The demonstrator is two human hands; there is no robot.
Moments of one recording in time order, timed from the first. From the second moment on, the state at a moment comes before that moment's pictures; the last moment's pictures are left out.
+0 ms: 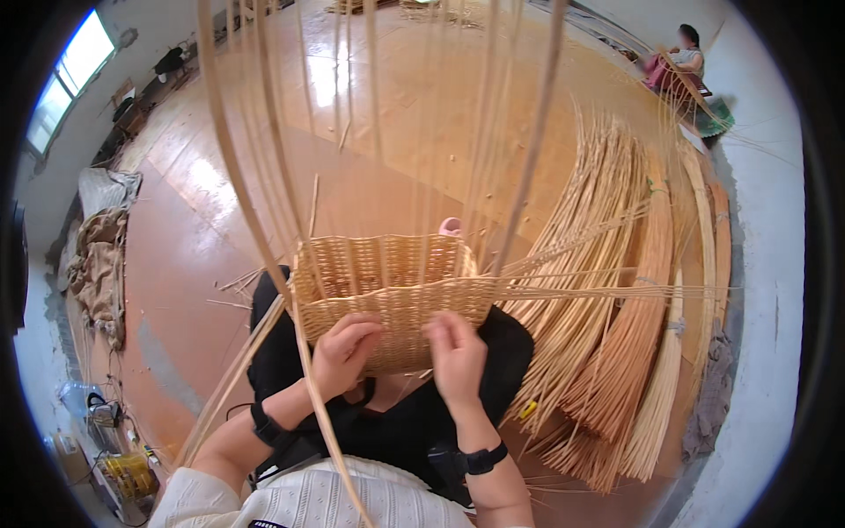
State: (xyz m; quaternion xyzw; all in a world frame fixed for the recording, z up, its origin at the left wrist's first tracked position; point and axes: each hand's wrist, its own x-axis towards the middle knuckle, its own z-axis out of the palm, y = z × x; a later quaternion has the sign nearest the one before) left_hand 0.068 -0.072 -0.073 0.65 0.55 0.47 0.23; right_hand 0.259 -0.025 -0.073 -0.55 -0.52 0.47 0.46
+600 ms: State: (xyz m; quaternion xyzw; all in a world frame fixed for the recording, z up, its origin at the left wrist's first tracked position) left_hand -0.088 -0.124 -0.069 0.25 0.58 0.61 0.47; right_hand 0.086 -0.112 -0.033 -0.40 -0.77 0.30 0.40
